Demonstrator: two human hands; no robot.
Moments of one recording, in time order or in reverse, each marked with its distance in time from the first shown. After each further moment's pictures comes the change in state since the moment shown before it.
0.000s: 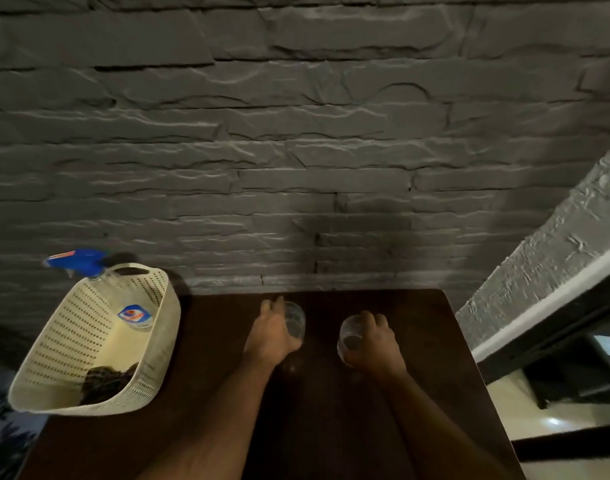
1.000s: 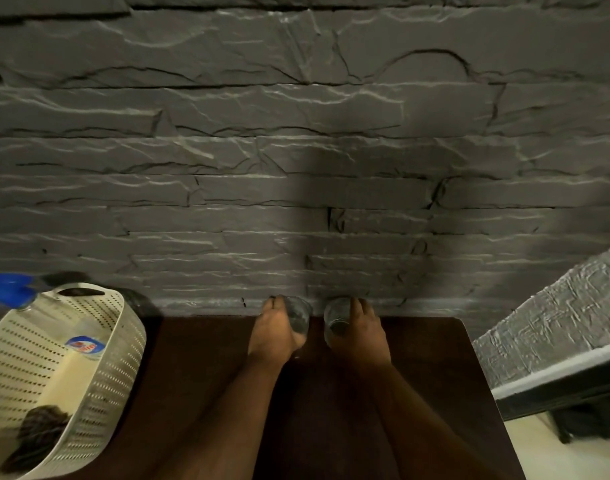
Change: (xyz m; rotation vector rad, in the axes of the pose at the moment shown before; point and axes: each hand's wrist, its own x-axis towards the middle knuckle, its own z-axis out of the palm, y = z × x) left_hand 0.107 0.032 0.041 -0.032 0.113 -0.035; right_hand 0.124 0.000 0.018 0.084 0.090 -0.056
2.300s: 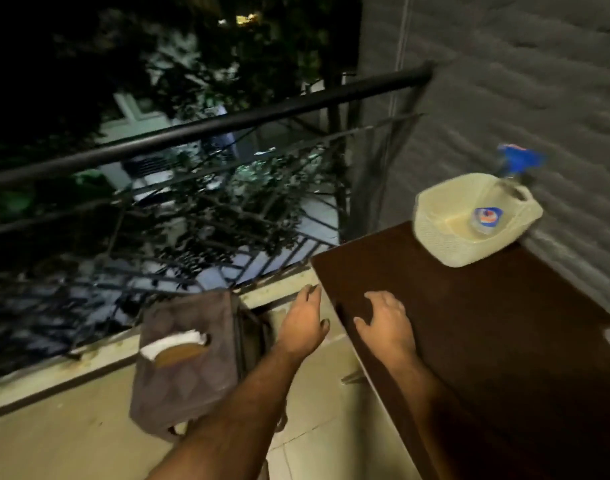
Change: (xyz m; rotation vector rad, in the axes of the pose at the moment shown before) left_hand -0.573 -0.278 -0.083 -0.173 0.488 -0.728; right_hand -0.471 -0.180 0.138 -0.168 -0.560 -1.048
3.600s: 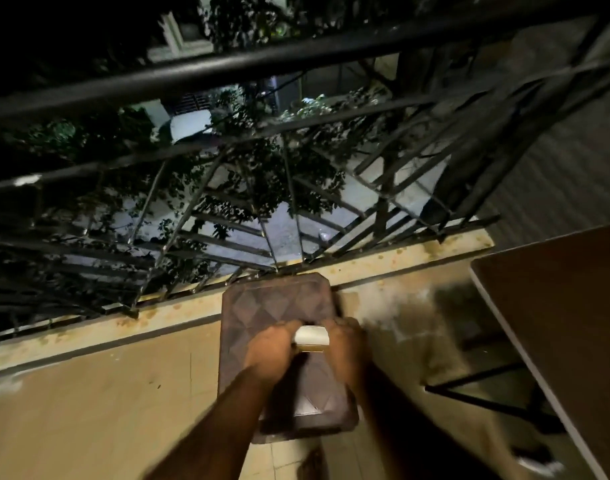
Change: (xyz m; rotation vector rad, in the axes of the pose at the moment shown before) left_hand 0.021 -0.393 -0.052 0.142 -0.103 -0.179; right_hand 0.058 -0.247 0.344 -0.241 -0.347 -0.280
